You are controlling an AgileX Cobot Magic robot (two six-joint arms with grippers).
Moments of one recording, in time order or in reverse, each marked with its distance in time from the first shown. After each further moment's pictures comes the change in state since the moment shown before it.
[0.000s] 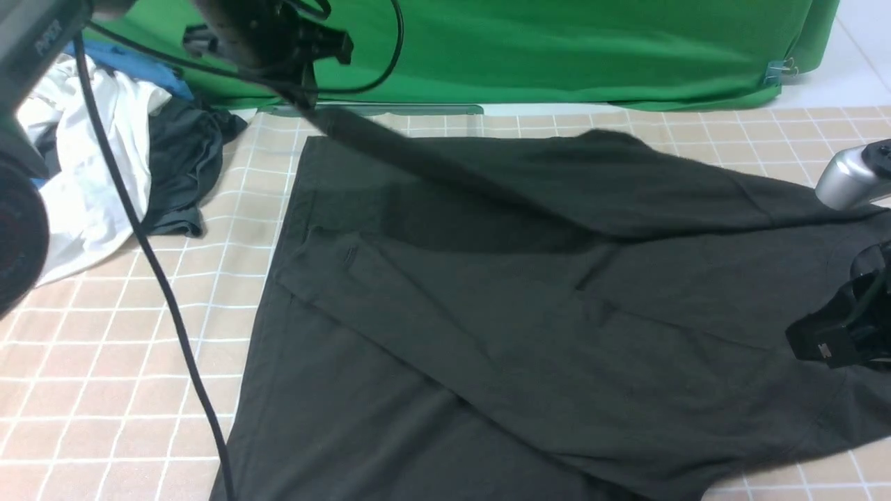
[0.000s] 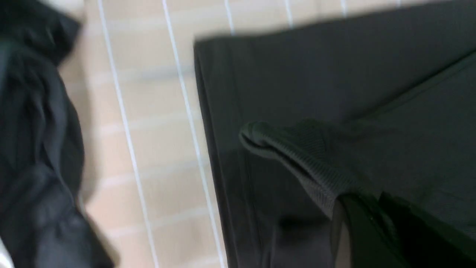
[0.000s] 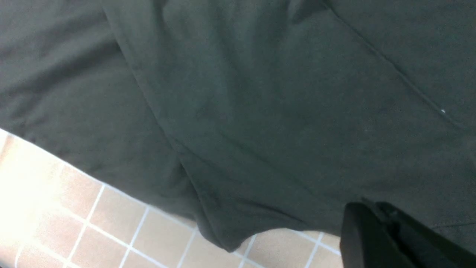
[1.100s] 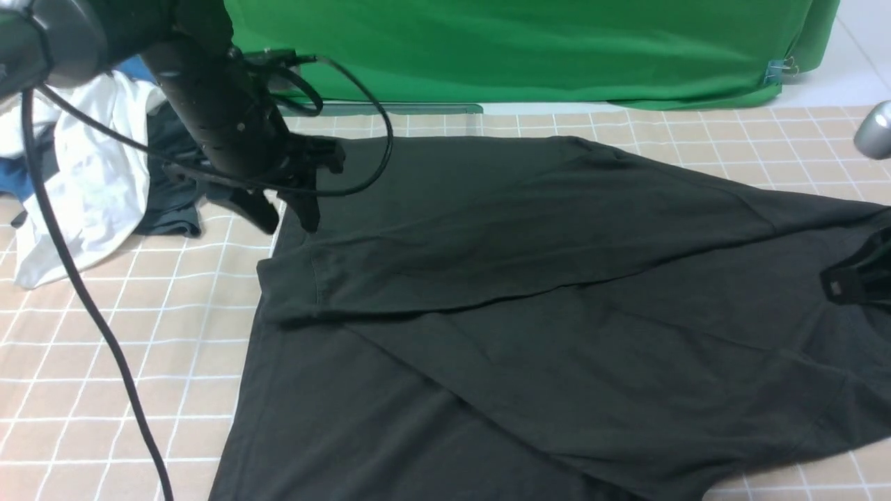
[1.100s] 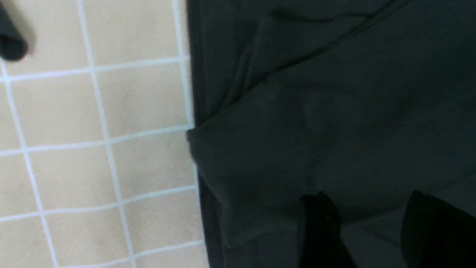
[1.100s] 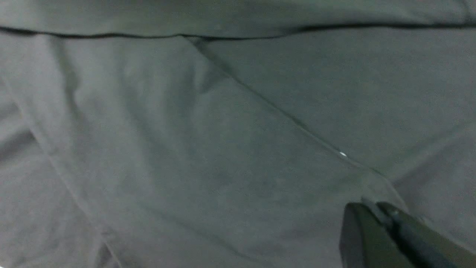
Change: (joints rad) right arm -0.081 0.013 -0.019 -0.099 -0.128 0.120; left arm -0.025 -0.189 0.438 -0.066 -0.002 -0.077
